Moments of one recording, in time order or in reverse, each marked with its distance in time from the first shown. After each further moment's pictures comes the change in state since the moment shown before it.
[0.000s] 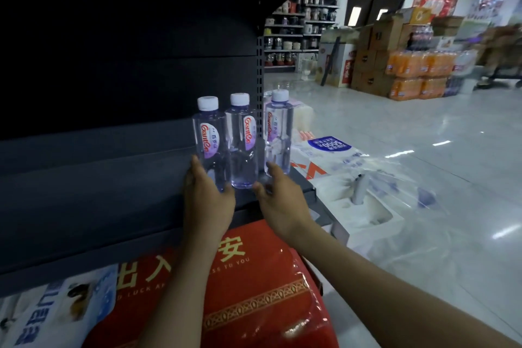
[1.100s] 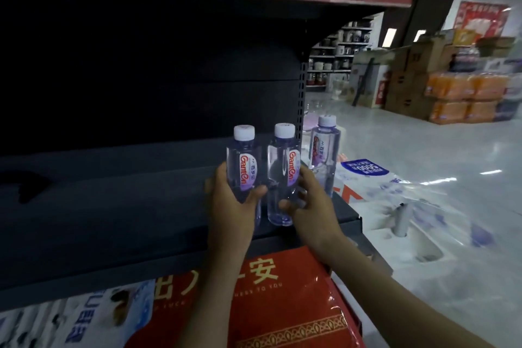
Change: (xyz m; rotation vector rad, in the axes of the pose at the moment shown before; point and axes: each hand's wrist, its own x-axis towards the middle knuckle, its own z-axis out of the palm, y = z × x) left_hand 0.002 0.002 -0.035 -0.327 0.168 0.126; right_hand 0.016 -0.013 0.012 0.393 -0.035 -0.088
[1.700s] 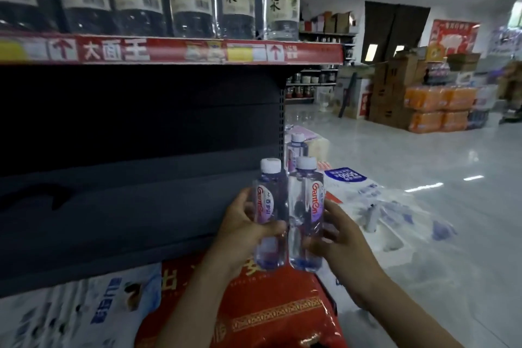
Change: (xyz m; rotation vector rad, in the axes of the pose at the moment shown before) left_hand -0.074 0.083 -0.045 -0.366 -0.513 -0.334; right_hand -0.129 -0.064 -0.074 0.056 0.030 0.105
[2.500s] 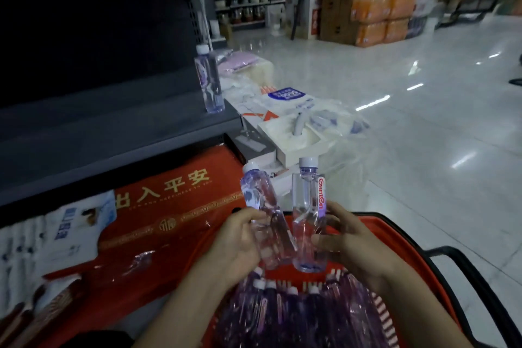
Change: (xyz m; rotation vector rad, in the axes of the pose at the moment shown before) left_hand -0.174 -0.093 0.131 -0.473 -0.328 -0.648; right_hand -0.221 0.054 -0.144 0.358 -0.025 0.519
